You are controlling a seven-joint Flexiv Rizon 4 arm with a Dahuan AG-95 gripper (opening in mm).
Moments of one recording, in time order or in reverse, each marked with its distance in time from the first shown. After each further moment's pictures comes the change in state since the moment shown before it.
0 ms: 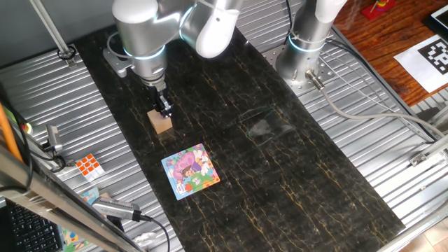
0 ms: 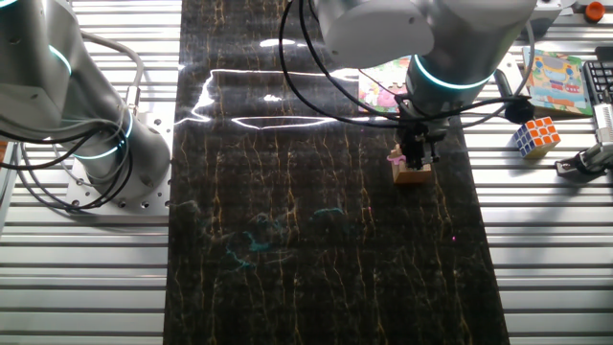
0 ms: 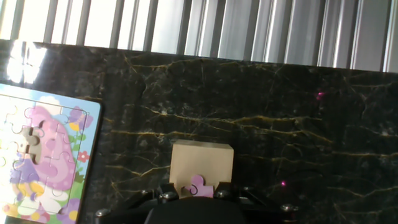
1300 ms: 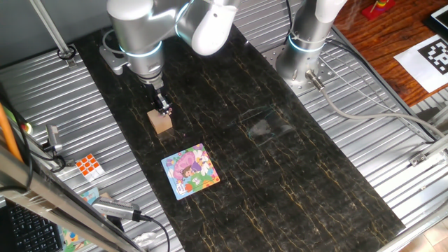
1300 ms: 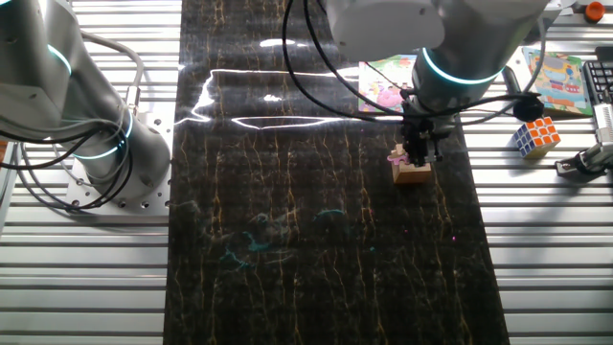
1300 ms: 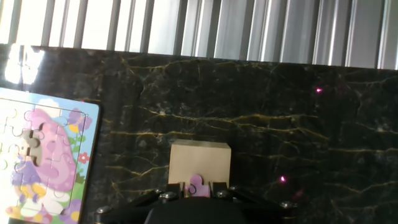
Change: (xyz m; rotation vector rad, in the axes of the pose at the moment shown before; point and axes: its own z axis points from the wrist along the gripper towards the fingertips) arm -0.002 -0.001 -0.007 -0.003 0.008 0.019
